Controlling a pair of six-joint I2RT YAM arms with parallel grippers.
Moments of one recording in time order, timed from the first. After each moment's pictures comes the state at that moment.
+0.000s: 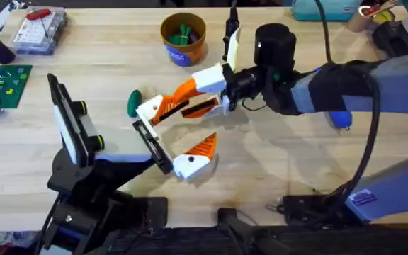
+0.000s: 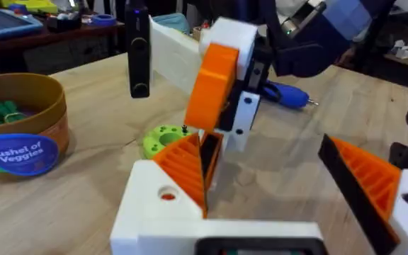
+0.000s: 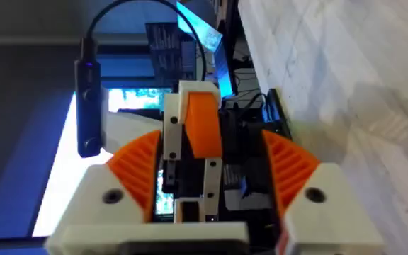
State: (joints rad) left arm -0.31 0.00 0.01 -0.06 0.66 -0.08; right arm 0.50 1.76 0.75 0.70 -1.34 1.21
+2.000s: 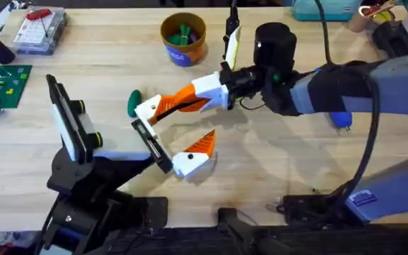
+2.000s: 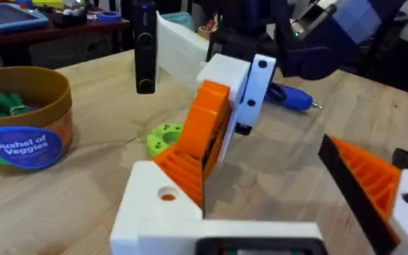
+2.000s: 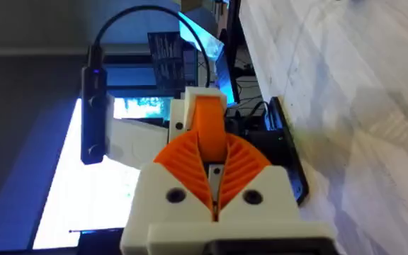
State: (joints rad) left arm -0.30 0.00 0.01 -0.06 0.65 -0.11; right arm 0.52 1.76 0.75 0.74 -1.30 1.26
